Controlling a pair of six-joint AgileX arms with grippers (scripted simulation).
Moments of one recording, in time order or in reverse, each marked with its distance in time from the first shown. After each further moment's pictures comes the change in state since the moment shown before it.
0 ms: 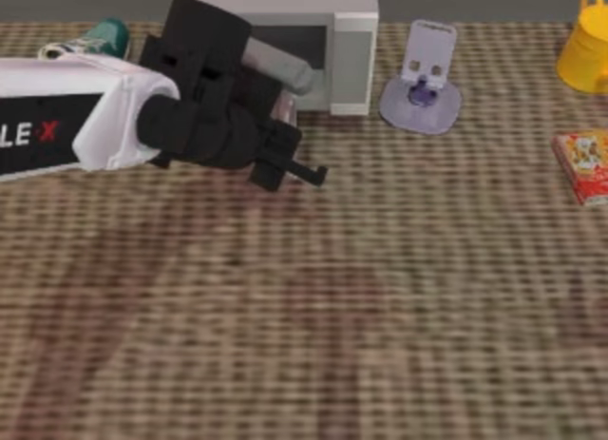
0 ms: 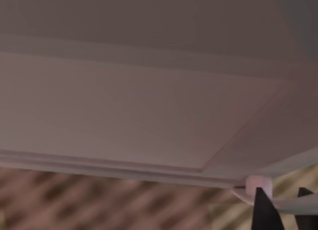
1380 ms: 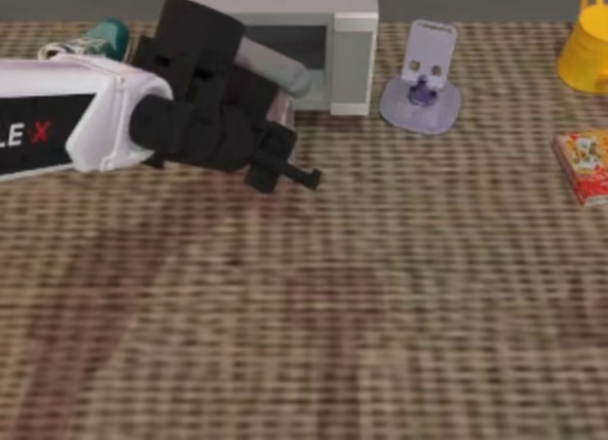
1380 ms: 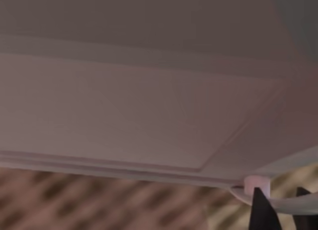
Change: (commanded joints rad) left arm 0.008 -0.010 -0.012 -0.003 0.029 0.026; right arm 0.000 0.000 0.000 0.000 0.000 0.000
